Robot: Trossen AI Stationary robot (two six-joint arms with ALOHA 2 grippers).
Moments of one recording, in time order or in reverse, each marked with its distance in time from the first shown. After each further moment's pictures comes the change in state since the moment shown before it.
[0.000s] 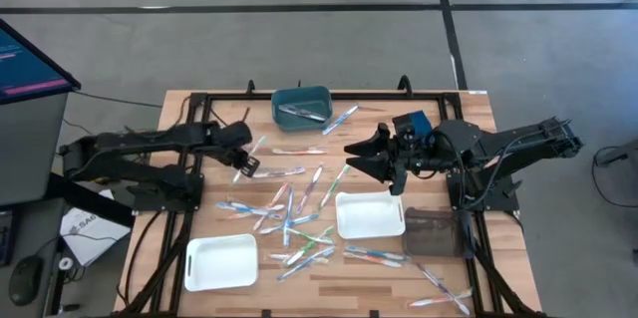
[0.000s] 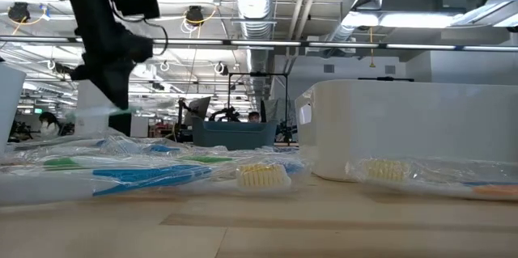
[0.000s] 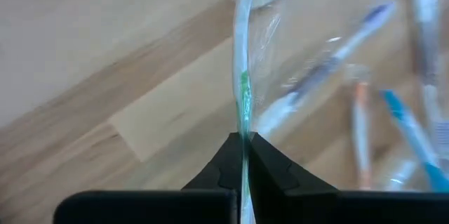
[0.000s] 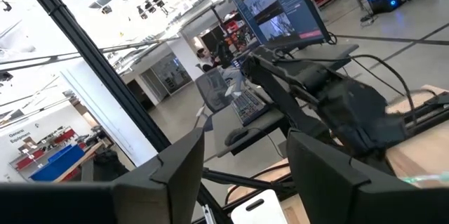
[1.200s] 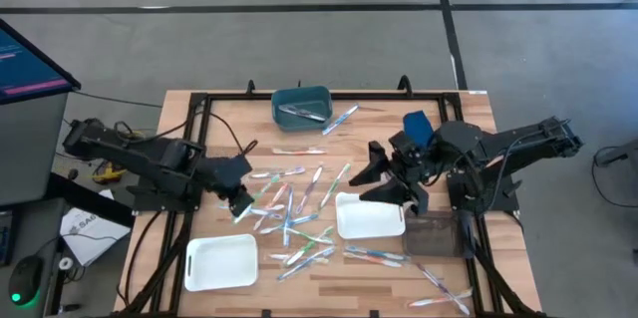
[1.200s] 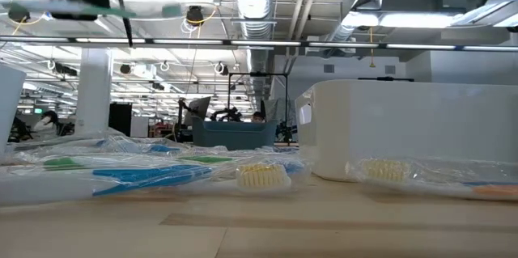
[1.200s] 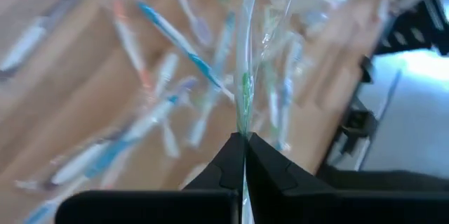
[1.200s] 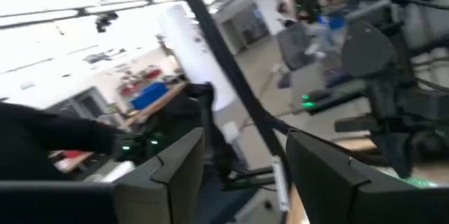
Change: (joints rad) left arm -0.609 -0.041 0.260 -0.049 0.068 -0.370; right arm 0.033 0.000 0.000 0.036 -0.391 -0.032
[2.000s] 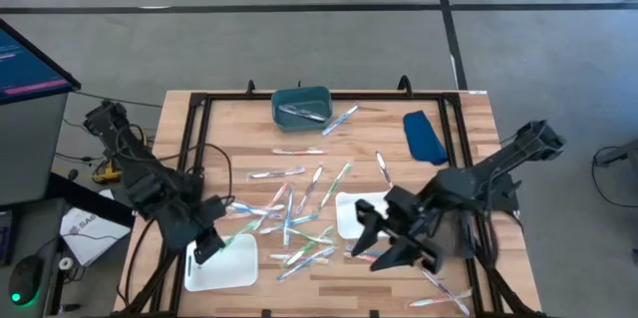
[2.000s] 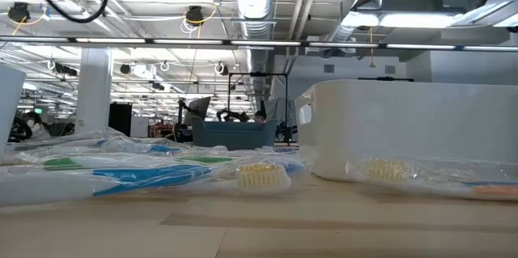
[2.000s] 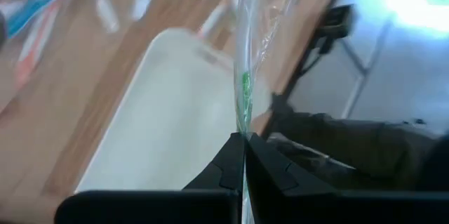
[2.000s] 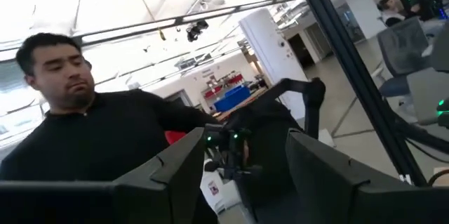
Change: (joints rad) left arm -0.598 0.037 0.022 -0.048 -0.186 -0.474; right arm 0.231 0.218 0.000 0.396 -0.003 0.073
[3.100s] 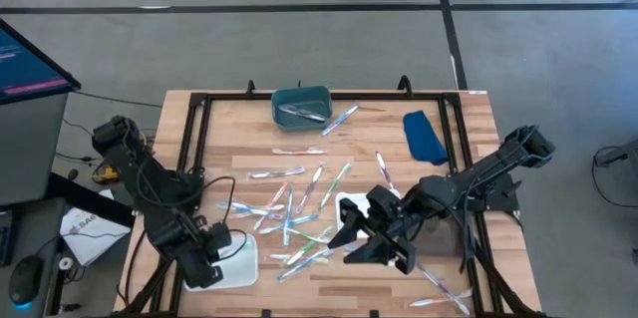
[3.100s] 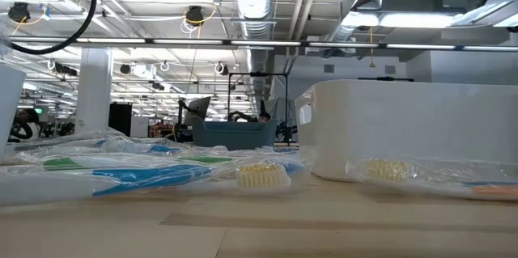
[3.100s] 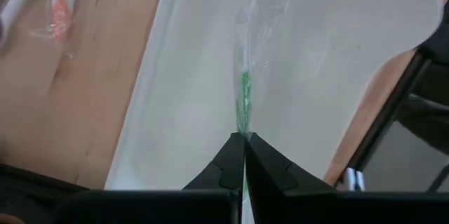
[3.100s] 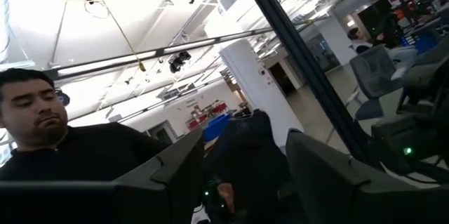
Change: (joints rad) left arm -0.087 0.324 -0.006 -0.053 0.097 0.080; right arm -0.021 0.102 0.000 0.167 0.109 0.017
